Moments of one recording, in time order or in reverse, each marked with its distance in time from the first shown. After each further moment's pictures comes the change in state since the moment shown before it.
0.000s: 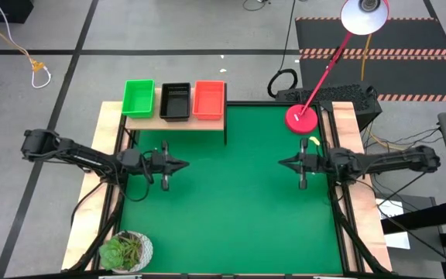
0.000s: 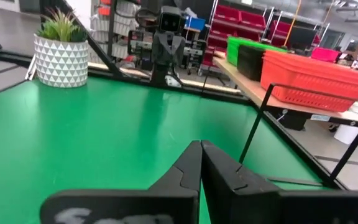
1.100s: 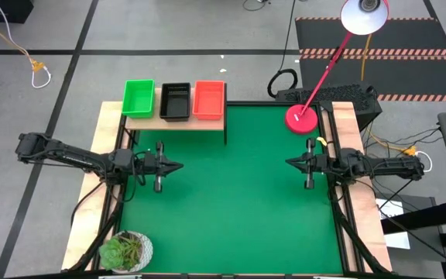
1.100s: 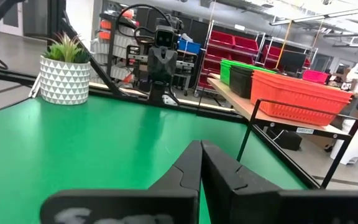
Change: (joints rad) left arm -0.047 -0.270 0.000 -0.242 0.000 0.025; right arm 0.000 -0.381 -0.036 -0.239 -0.005 -0.020
